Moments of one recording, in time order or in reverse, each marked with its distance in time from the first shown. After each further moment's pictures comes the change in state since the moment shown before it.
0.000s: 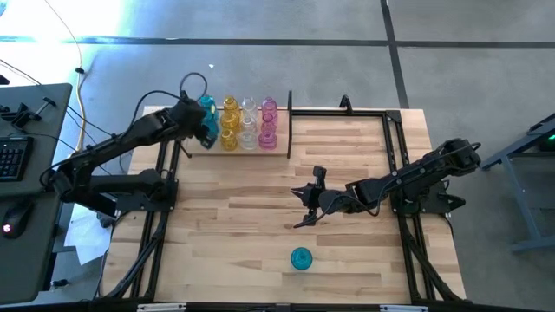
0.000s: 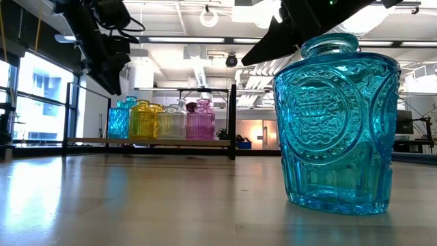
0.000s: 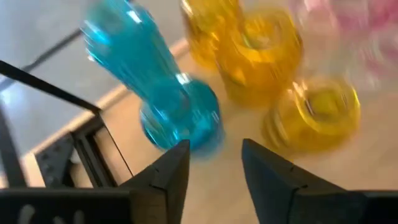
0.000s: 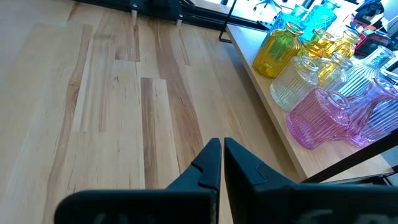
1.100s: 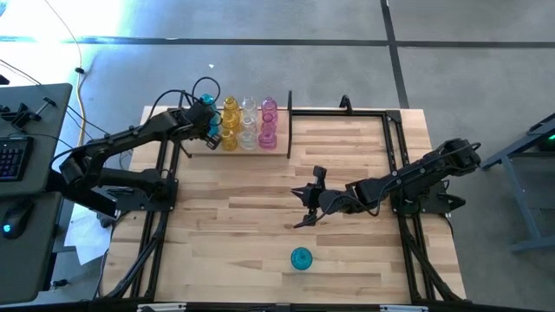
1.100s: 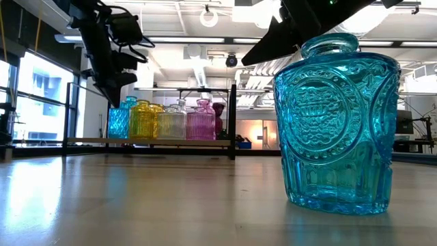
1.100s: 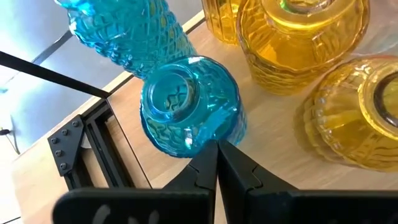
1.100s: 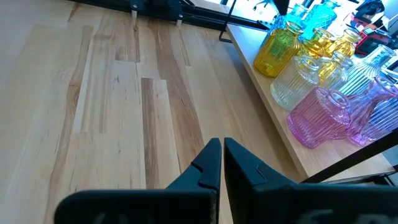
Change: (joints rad) left arm -0.017 0.160 -0.001 0.016 -0.104 -0.033; right arm 0.001 0.000 0.000 0.000 0.000 0.007
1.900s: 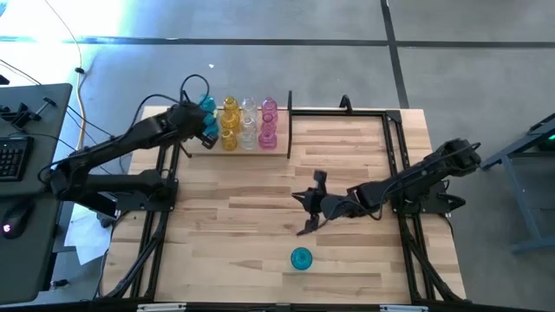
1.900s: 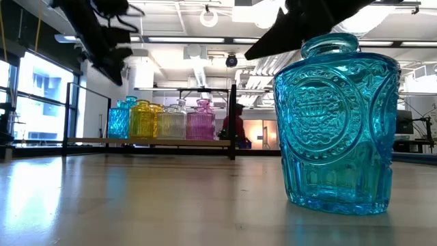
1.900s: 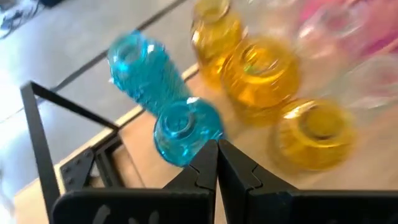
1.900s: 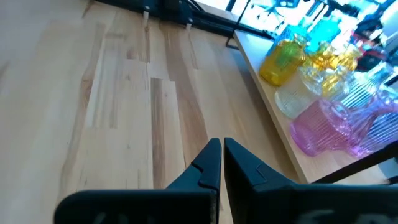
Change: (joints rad) left arm -0.079 -0.183 -0.001 0.014 -0.035 0.008; right arm 0.041 0.000 0.000 -0.001 0.023 -0.036
